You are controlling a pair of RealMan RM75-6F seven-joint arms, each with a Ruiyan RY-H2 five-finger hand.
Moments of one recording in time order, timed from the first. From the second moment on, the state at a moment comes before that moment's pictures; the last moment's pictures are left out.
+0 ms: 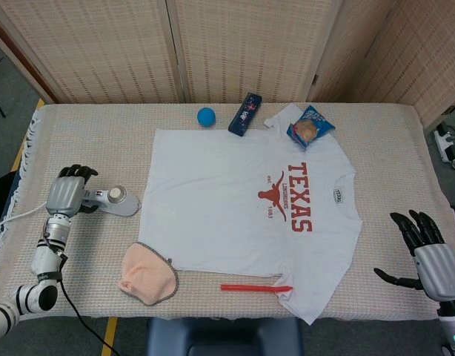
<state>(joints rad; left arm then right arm) -0.59 -1.46 -0.28 -1.11 1.11 0.93 0.22 0.08 -1.08 0.00 -1.54 -1.63 1.56 0.12</state>
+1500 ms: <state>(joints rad) -0.68 -1.72 -0.20 -0.71 1.35 1.07 -0.39 0.35 -1.27 -0.10 -1.48 -1.66 1.00 0.09</state>
